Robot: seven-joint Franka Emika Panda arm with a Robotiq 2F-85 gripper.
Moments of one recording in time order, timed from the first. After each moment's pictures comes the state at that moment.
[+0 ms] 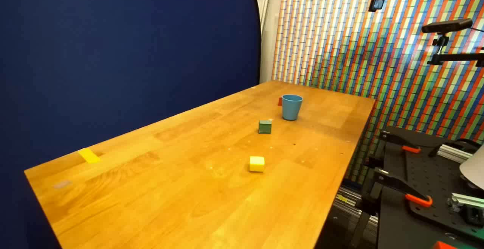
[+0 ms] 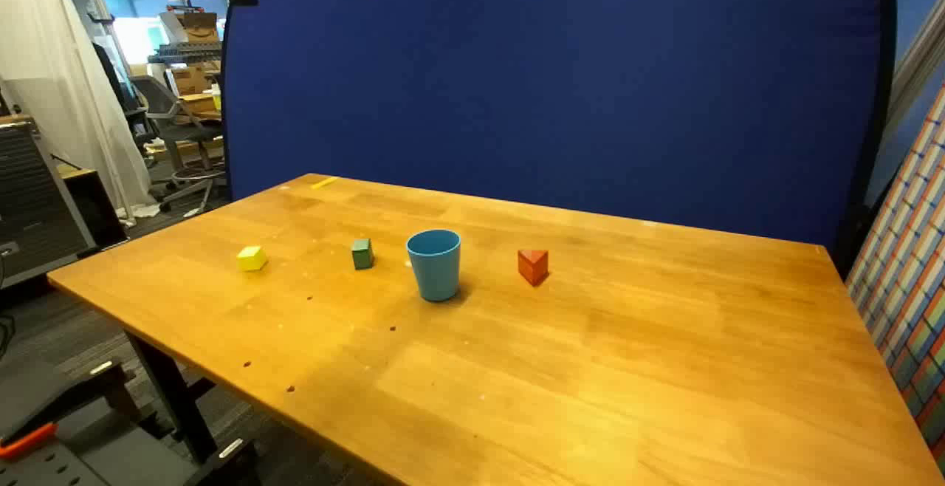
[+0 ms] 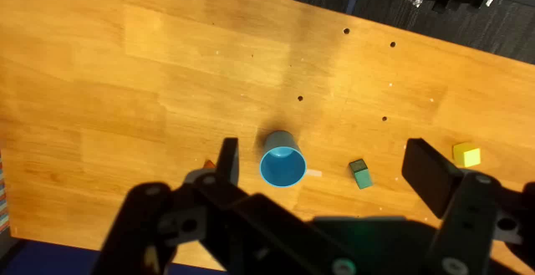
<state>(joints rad) -0.07 -0.66 -0.29 -2.50 -0.18 1.91 -0.49</state>
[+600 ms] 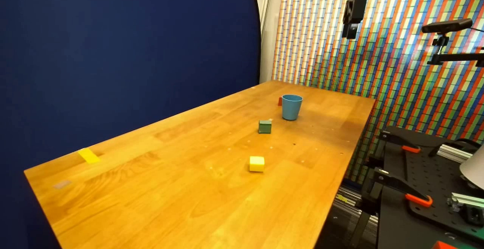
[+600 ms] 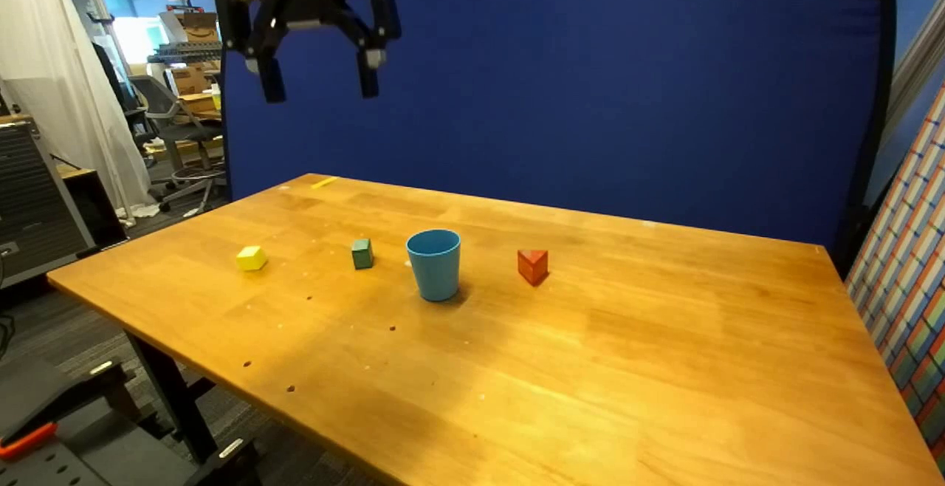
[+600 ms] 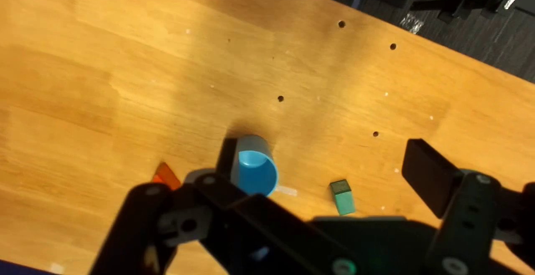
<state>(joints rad) 0.02 -0.44 -0.23 -2.53 -0.15 2.08 -0.49</state>
